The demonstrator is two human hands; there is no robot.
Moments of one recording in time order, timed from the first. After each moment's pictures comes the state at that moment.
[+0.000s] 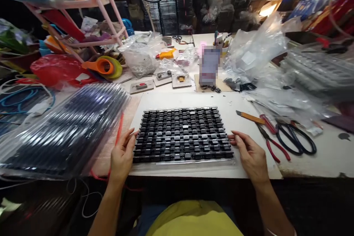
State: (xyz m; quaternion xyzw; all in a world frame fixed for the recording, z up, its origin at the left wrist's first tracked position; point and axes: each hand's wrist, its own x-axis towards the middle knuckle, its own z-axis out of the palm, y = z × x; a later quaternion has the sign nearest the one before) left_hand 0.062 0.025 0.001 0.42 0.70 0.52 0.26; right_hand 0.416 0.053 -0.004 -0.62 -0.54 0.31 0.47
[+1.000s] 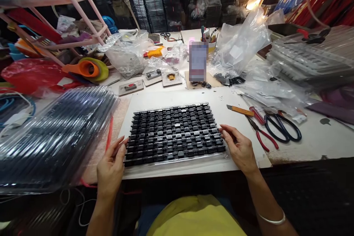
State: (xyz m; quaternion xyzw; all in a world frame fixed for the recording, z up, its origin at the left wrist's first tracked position) left_hand 0.064 0.014 0.001 0.42 0.72 0.50 0.23; right_hand 0.417 0.056 -0.009 -0.61 -0.59 0.29 0.44
